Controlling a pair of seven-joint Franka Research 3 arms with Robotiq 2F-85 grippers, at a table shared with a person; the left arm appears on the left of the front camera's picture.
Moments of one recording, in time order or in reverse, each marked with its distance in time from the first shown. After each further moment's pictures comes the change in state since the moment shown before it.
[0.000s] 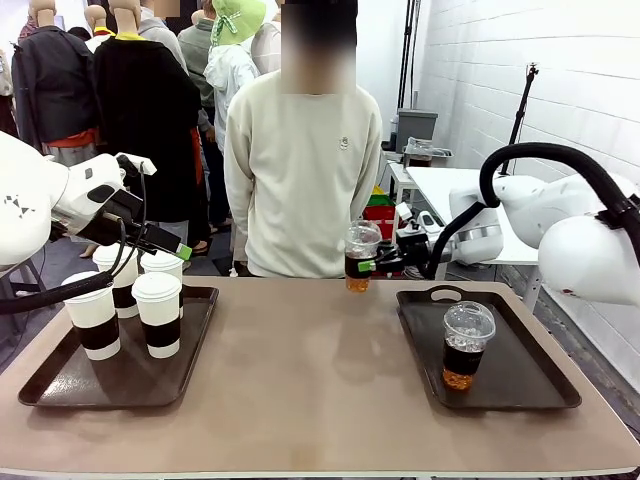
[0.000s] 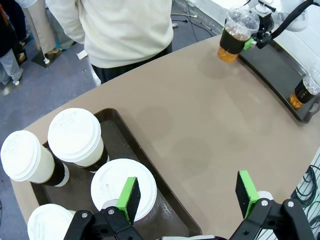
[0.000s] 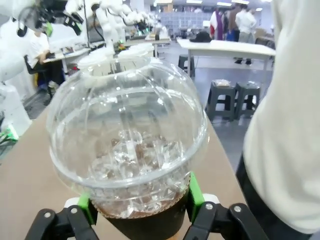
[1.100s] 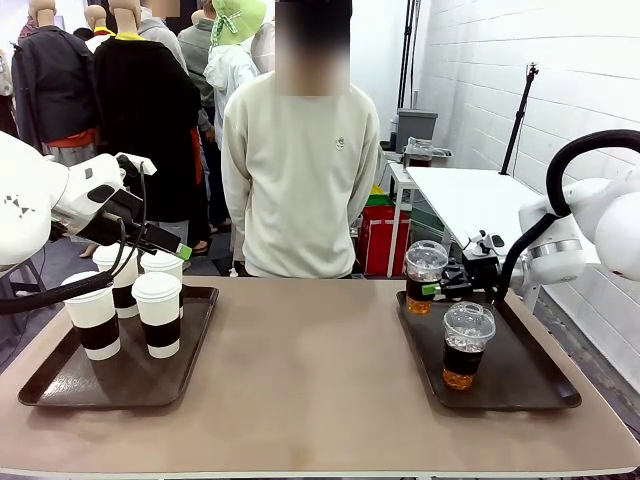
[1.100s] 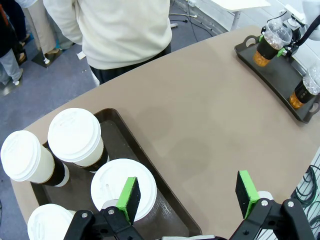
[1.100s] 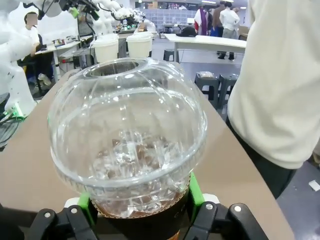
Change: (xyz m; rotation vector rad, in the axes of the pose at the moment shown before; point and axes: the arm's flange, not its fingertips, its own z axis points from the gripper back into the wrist) left arm 0.000 0.000 0.000 0.000 0.000 0.000; right arm -0.059 0.077 0.127 -0.081 0.021 0.022
